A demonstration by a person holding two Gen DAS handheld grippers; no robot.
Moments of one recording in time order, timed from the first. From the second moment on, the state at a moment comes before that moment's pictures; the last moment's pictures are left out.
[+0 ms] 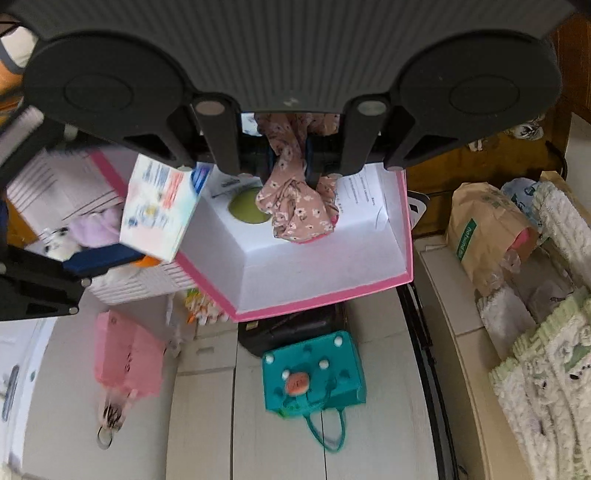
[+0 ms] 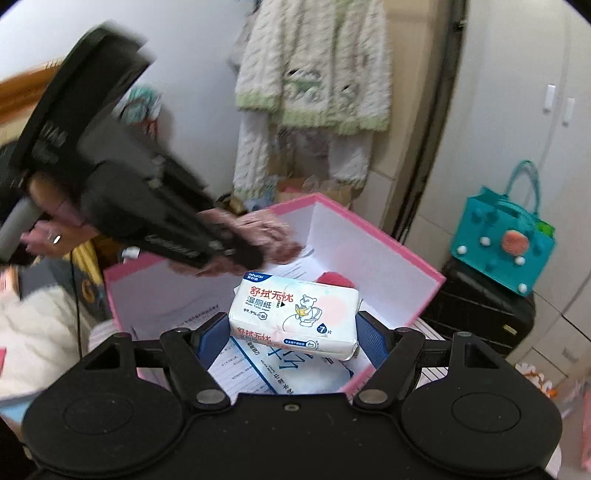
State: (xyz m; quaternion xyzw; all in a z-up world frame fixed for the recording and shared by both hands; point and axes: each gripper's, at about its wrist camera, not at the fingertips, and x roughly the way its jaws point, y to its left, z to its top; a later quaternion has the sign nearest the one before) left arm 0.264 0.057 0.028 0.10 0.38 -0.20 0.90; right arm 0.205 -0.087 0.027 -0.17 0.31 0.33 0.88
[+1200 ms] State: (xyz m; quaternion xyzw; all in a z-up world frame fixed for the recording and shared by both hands) left arm 0.307 0.078 0.022 0.09 0.34 -0.17 0.92; right arm 0.293 -0.008 -0.031 -0.24 0.44 0.35 0.79
